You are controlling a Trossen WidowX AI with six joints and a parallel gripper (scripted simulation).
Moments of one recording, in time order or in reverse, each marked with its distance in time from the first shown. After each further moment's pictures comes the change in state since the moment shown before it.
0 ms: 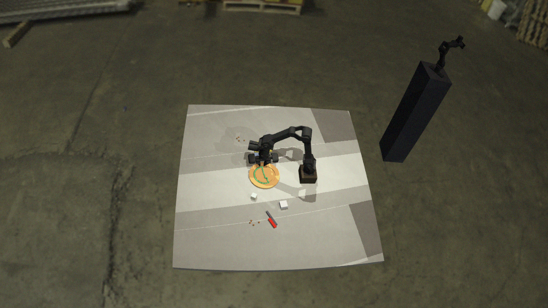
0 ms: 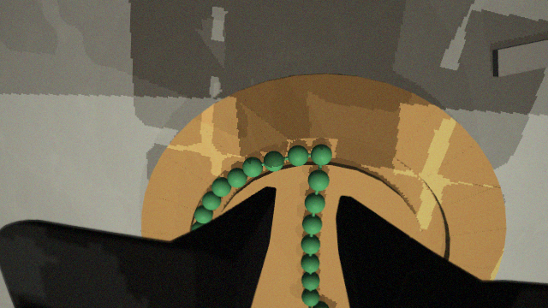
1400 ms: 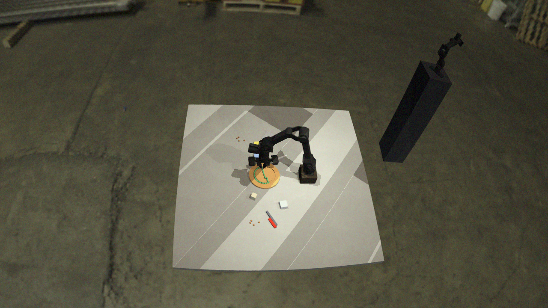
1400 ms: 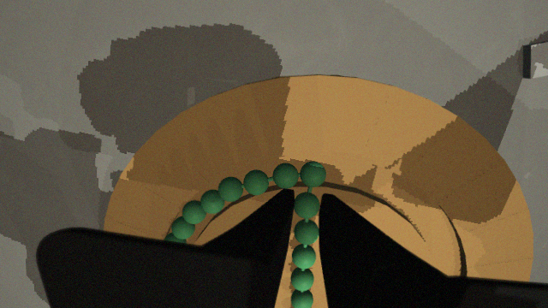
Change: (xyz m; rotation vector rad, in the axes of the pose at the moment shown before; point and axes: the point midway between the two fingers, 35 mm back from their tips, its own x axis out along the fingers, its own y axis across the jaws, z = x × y) arm 0.026 -0.004 0.000 0.001 0.005 -0.016
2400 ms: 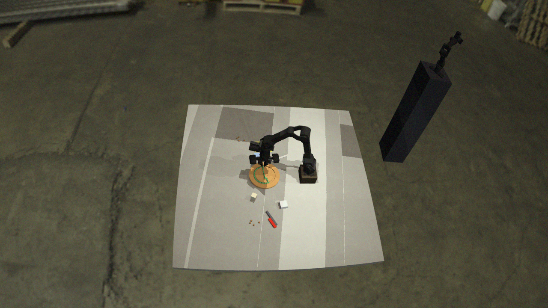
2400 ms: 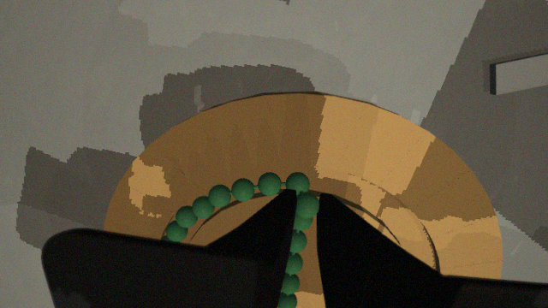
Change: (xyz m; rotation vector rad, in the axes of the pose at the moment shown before) arm -0.007 -0.006 0.008 -0.001 -0.001 0.000
